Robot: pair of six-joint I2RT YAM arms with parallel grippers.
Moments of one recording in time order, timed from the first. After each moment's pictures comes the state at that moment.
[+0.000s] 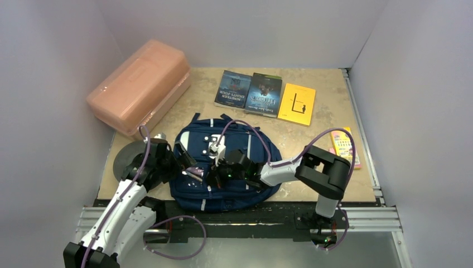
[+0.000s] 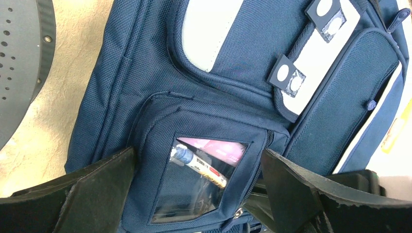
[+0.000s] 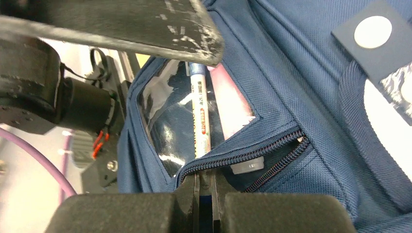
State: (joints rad) left arm -0.26 0.72 0.52 -0.73 0.10 -0.83; right arm 1.14 1.77 0.77 0.56 -0.20 0.45
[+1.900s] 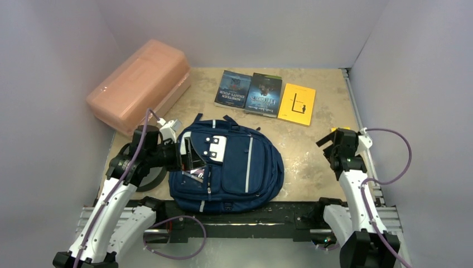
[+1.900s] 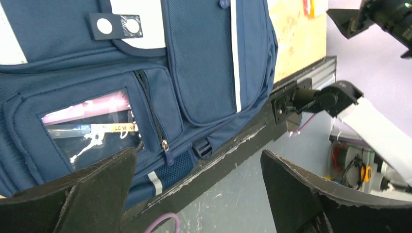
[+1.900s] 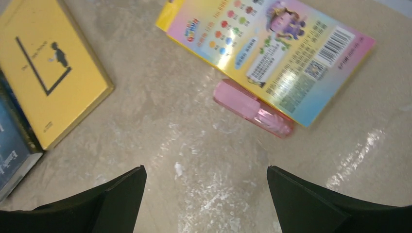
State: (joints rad) left arm -0.28 0.73 0.84 -0.89 0.53 -0.49; right arm -0.08 0.85 0.59 -0.52 0.32 0.80
